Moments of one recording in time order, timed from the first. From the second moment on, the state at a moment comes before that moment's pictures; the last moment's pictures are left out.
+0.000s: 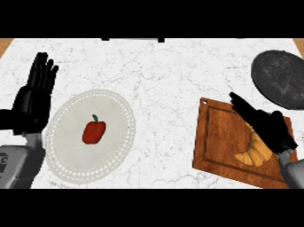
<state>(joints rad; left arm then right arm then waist) -0.27 0.31 -0.04 -1.47 0.25 0.22 -0.10 -0.19 -0.54 0.32 -1.38 -0.28 0.10 0.11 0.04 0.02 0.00</state>
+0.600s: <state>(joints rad) -0.19 0.40 -0.18 -1.46 0.16 0.12 0.04 -0.08 -0.65 0.10 -1.14 -0.10 -0.41 0.24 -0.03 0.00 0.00</state>
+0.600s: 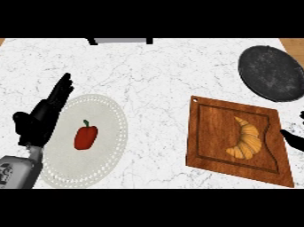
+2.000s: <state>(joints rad) -0.19 0.37 -0.23 -1.56 0.12 0.06 0.17 -0.33 -0.77 0.36 -1.39 -0.22 0.05 1.13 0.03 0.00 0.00</state>
